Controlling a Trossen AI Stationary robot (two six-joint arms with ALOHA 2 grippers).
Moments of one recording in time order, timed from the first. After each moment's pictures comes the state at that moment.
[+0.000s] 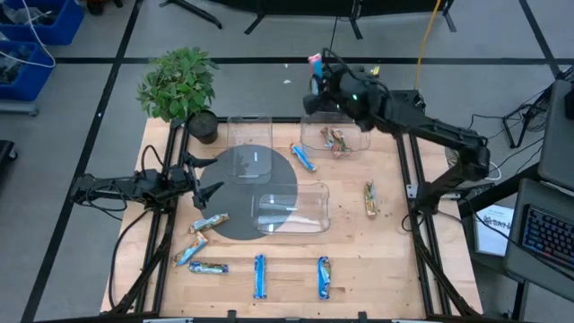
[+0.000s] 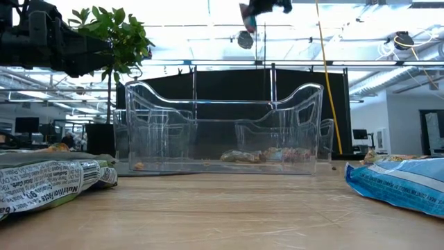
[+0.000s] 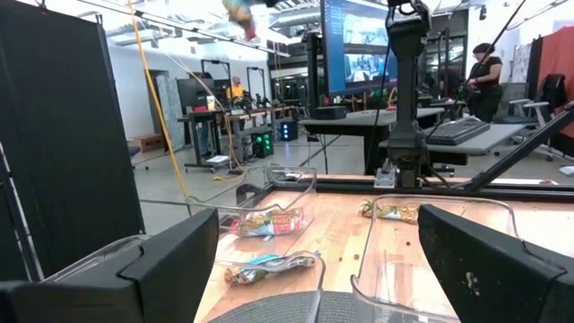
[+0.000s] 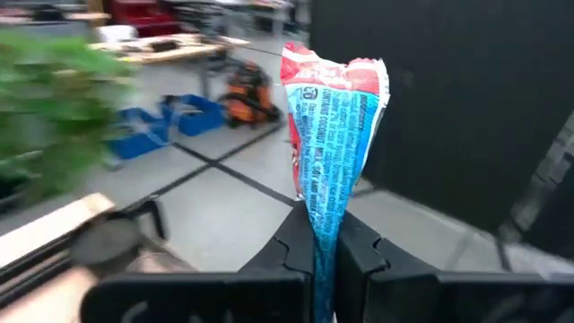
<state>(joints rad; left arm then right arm) -0.10 0.01 0.01 0.16 -0.40 0.13 -0.34 1.54 1.66 -0.35 0.64 0.12</state>
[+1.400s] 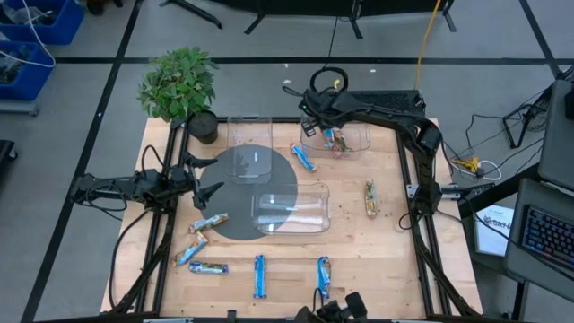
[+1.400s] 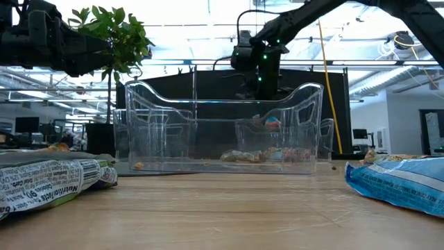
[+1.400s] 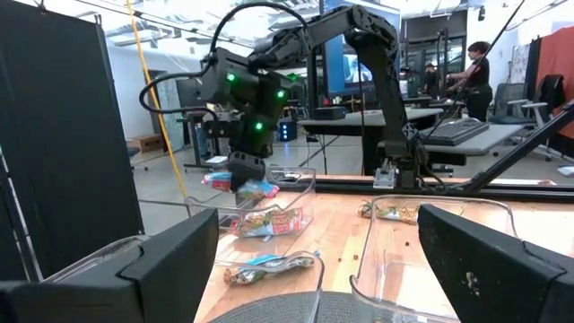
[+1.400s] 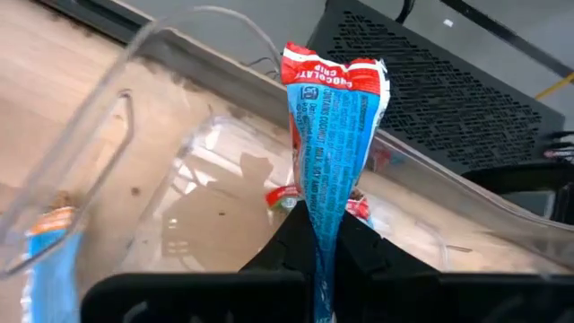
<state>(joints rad) -0.10 0.01 0.01 0.16 -0.39 0.13 -0.56 1.98 1.66 -0.91 0.42 0.49</state>
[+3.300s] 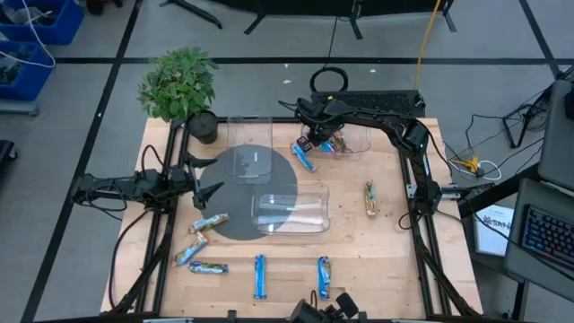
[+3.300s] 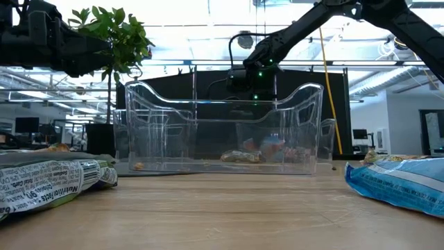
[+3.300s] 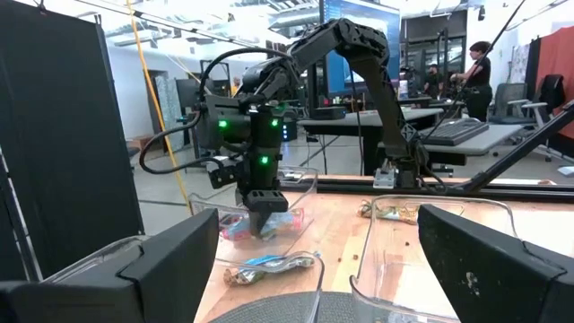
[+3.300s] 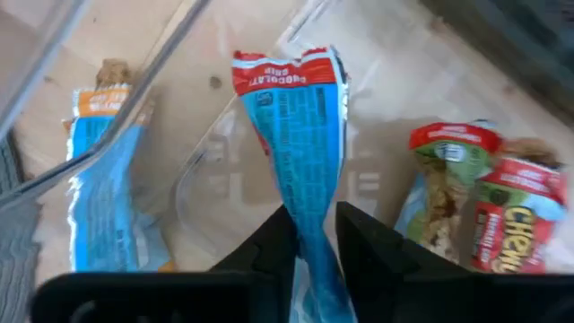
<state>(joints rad) -0.10 0.01 0.01 0.16 -0.39 0.13 -0.57 2.12 1.66 -0.96 0.15 0.36</state>
